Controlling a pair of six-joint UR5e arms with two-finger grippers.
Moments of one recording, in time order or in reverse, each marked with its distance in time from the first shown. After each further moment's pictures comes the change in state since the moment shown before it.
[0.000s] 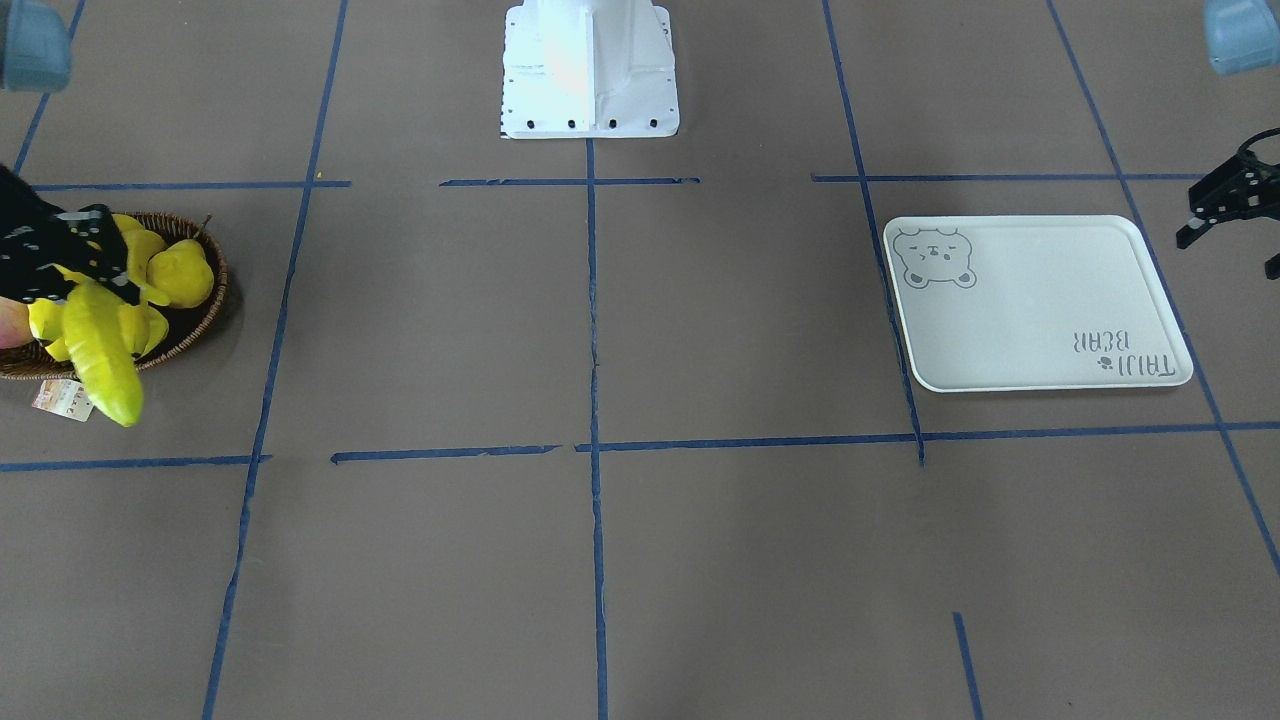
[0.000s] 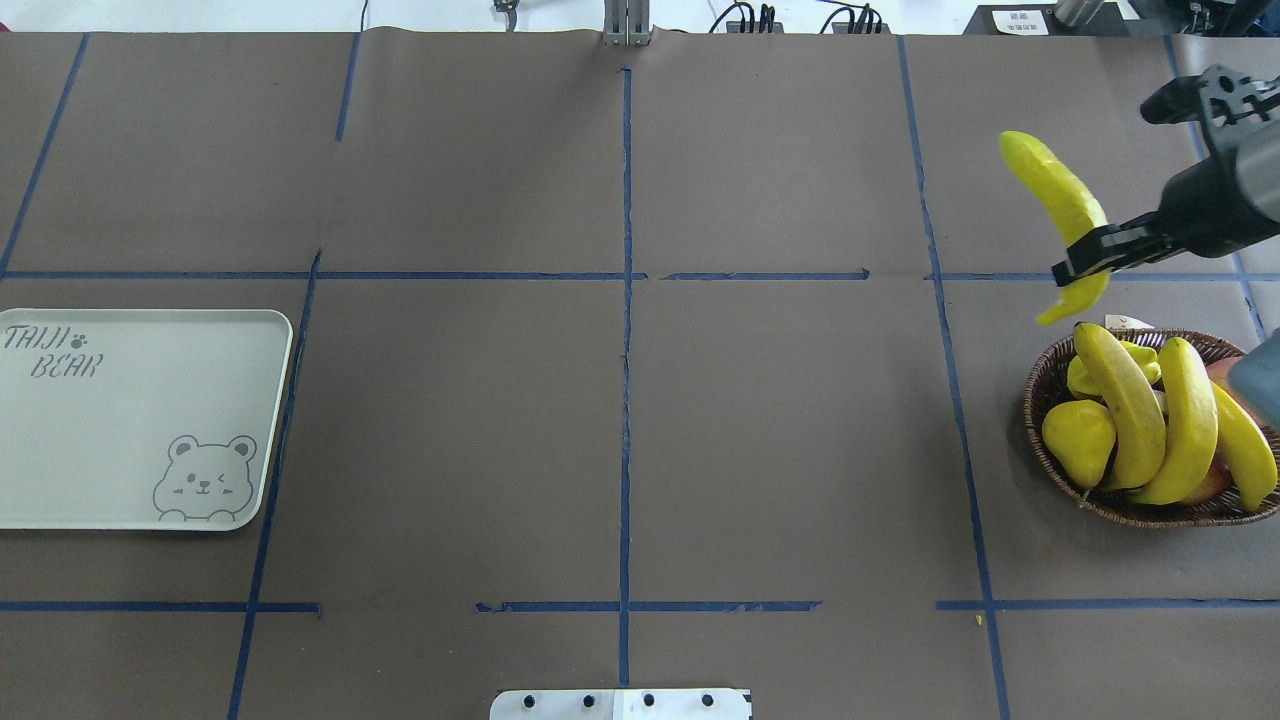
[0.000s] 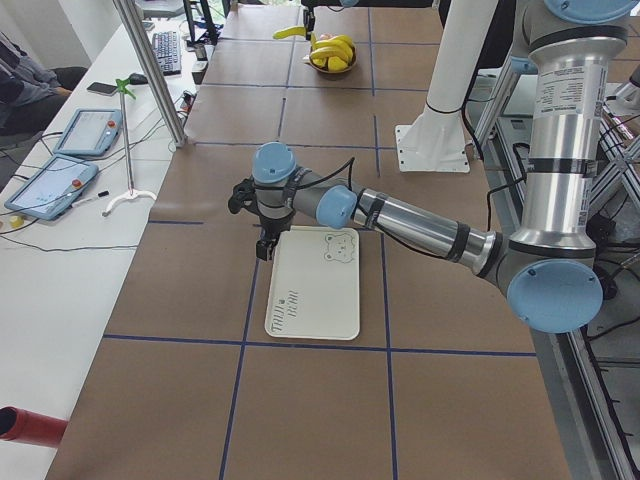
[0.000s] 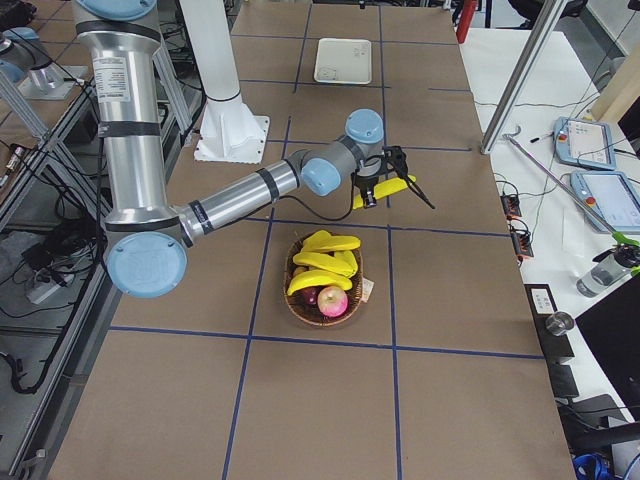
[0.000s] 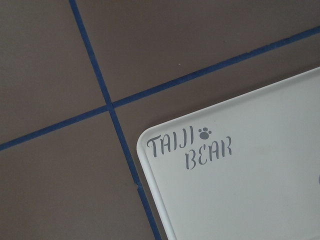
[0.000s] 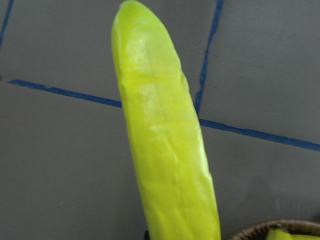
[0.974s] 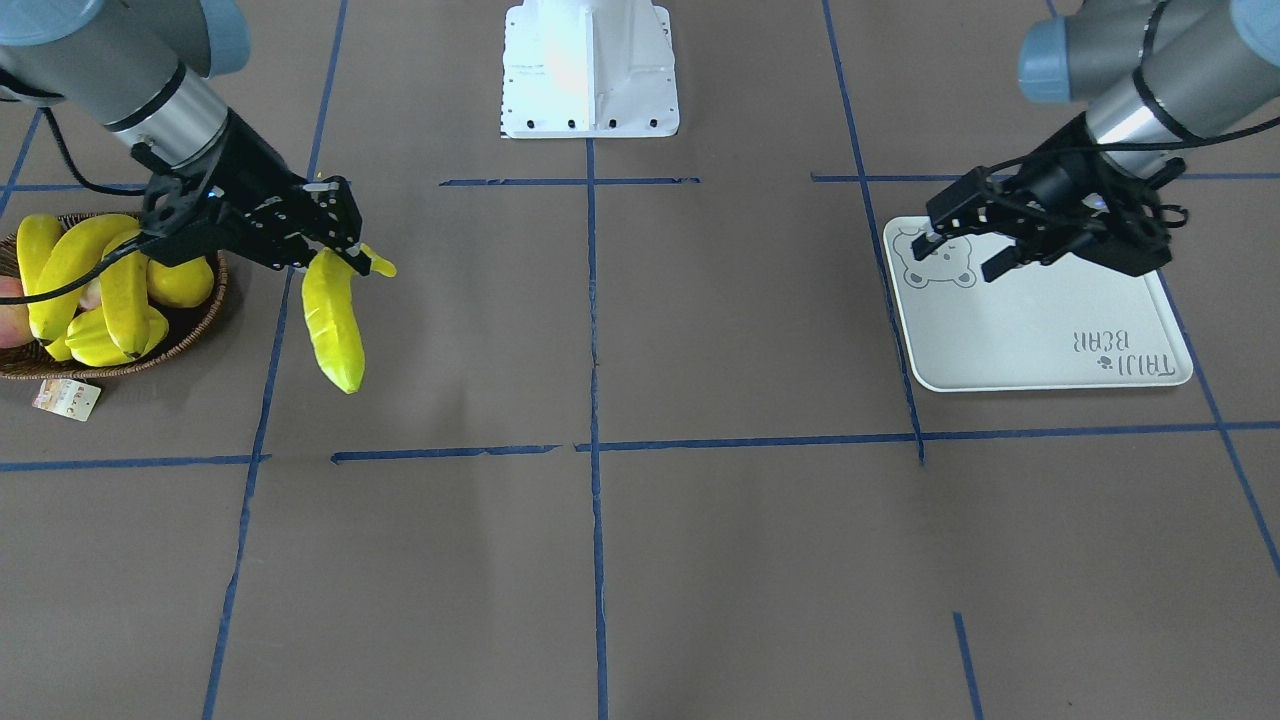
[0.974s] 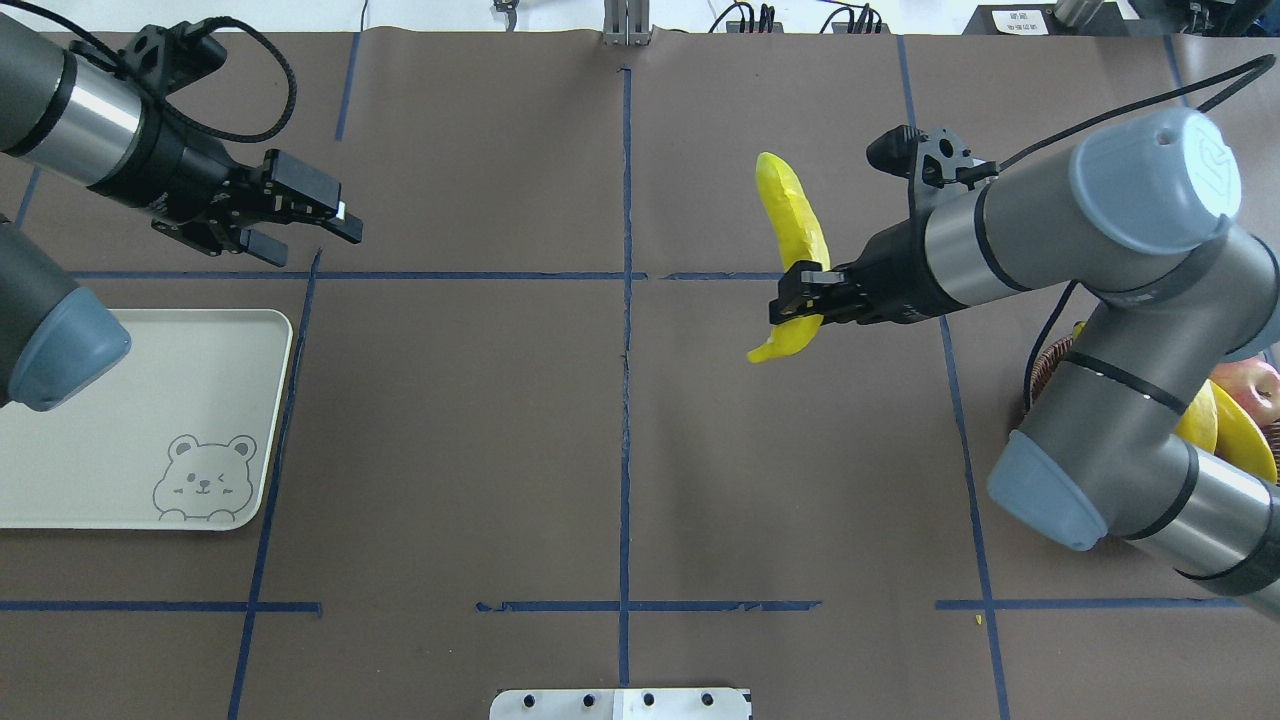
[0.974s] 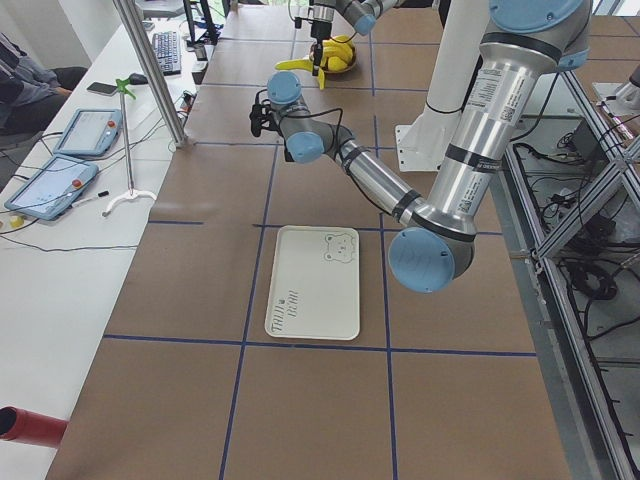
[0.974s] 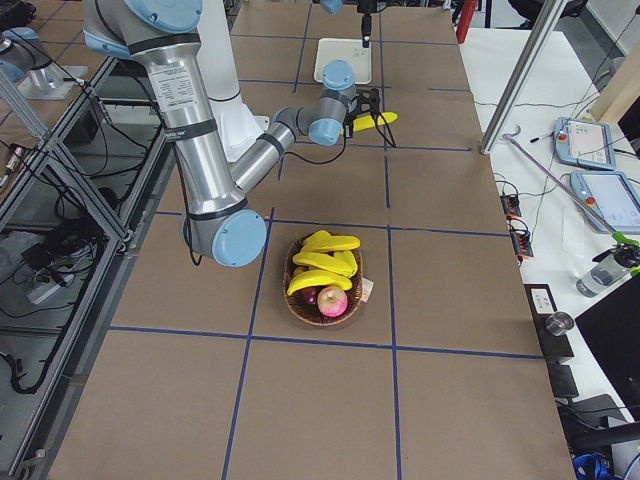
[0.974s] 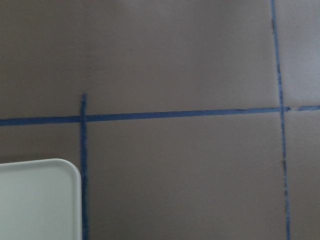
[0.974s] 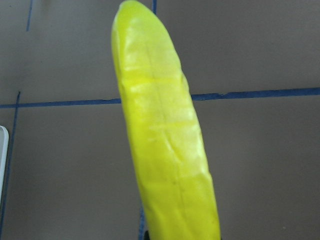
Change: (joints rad) left arm 0.340 -0.359 0.018 -0.283 -0.002 -1.036; right arm -0.349 0.255 0.009 0.199 -0.237 0.626
